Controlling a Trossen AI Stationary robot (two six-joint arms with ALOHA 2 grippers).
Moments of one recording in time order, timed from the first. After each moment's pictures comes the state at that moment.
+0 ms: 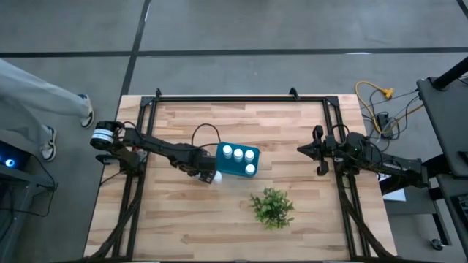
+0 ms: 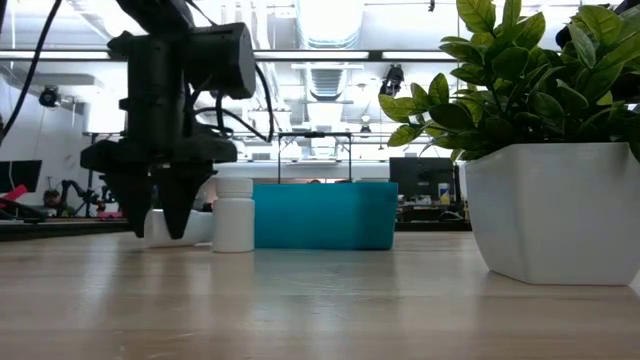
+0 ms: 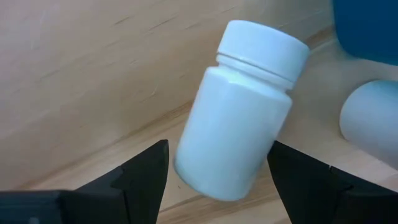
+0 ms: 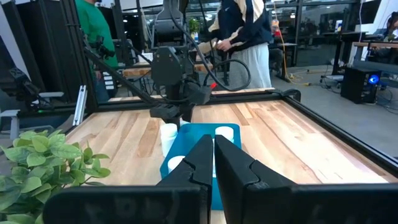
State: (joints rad) left arm -0.08 1.62 0.93 -0.76 -0.06 -1.19; right arm -0.25 0.02 0.06 -0.03 -0.23 0.10
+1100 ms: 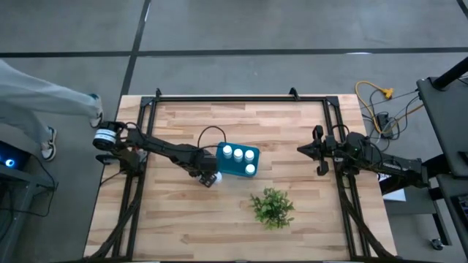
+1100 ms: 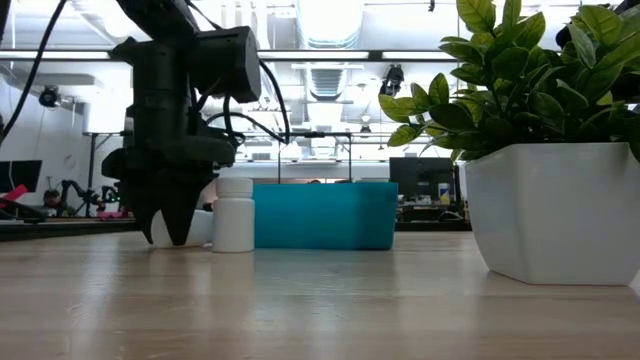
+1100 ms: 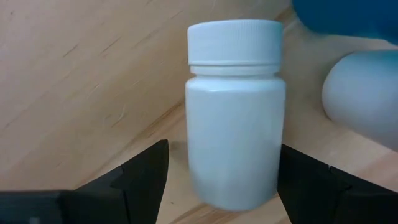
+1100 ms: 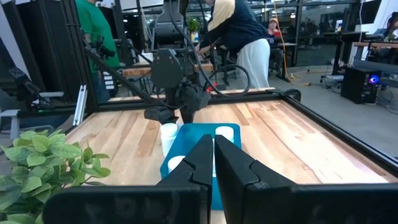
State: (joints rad) left arm -0.08 1.65 0.93 -0.71 -0.04 -0.99; right arm -0.25 0.02 0.06 -0.03 -0.23 0.10
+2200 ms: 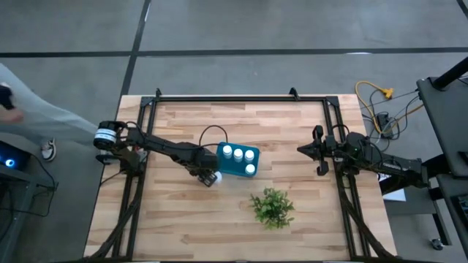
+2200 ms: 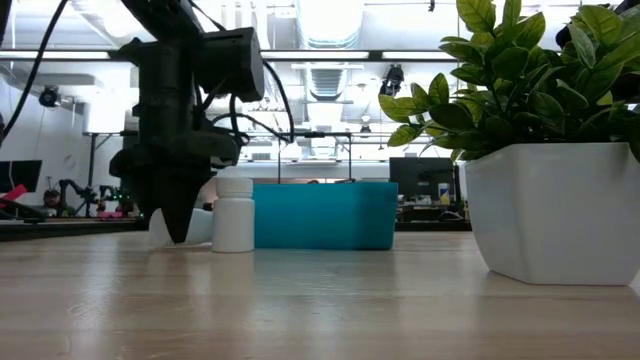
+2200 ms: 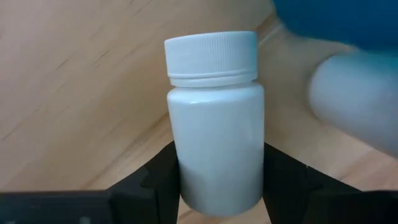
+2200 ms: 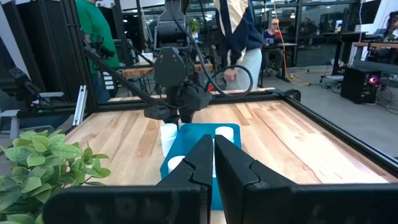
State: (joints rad) left arm -0.06 1.65 0.95 -0.72 -0.01 -0.93; right arm -0.25 0.02 0.06 -0.03 -0.23 0.10
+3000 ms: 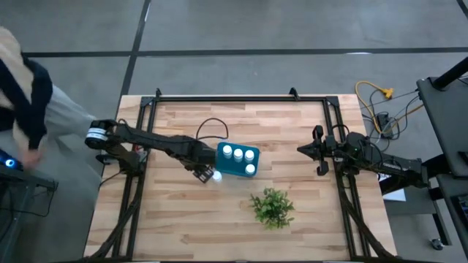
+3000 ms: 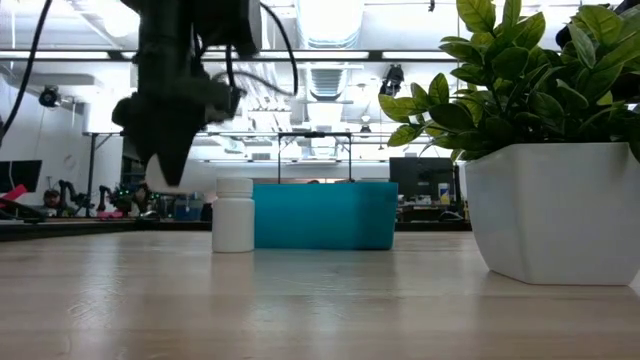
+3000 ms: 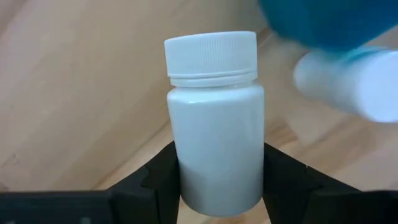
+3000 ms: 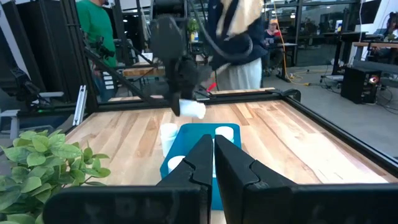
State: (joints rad) left arm -0.06 1.55 1.11 -1.02 -0.06 -0.90; right arm -0.25 0.02 0.06 -0.03 -0.23 0.10
